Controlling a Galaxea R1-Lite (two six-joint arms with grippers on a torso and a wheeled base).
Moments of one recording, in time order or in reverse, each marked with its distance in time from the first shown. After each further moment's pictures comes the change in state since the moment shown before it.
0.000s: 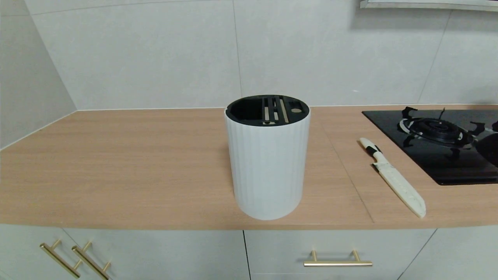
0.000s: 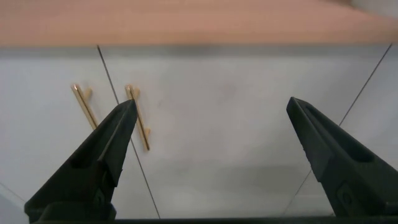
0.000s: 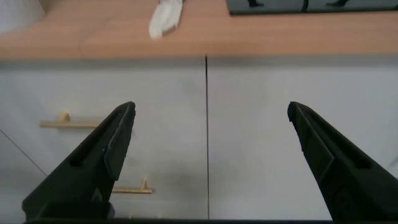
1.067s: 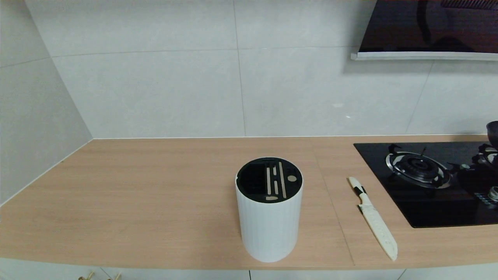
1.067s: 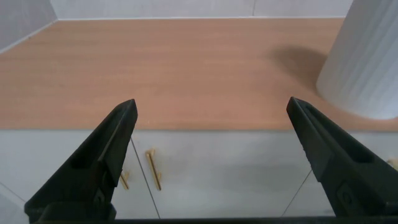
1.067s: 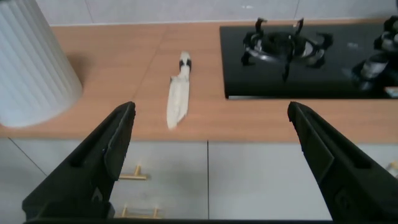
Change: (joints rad) left arm 0.000 0.000 0.000 0.000 0.000 0.000; right arm 0.000 0.000 0.000 0.000 0.000 0.000
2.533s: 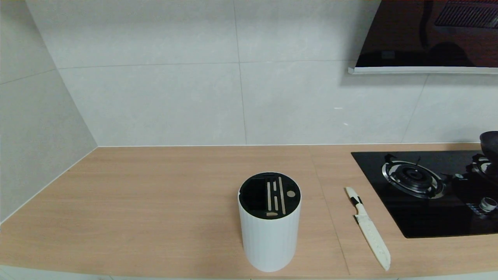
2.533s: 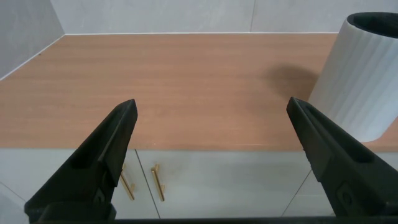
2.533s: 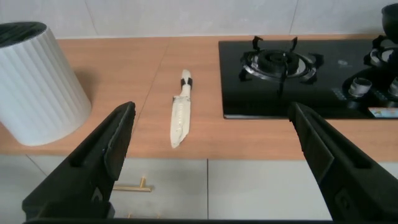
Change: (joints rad) left arm 0.000 0.000 0.000 0.000 0.000 0.000; right arm 0.000 0.003 -0.040 0.002 -0.003 0.004
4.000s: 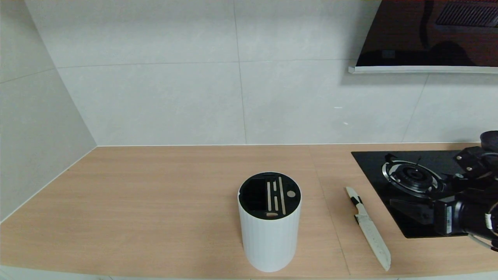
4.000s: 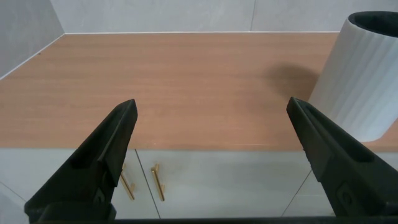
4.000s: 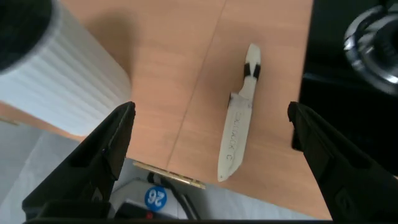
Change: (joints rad) left arm -0.001 0.000 0.000 0.000 0.000 0.000; right arm 0.201 1.338 -0.414 -0.437 0.086 0.008
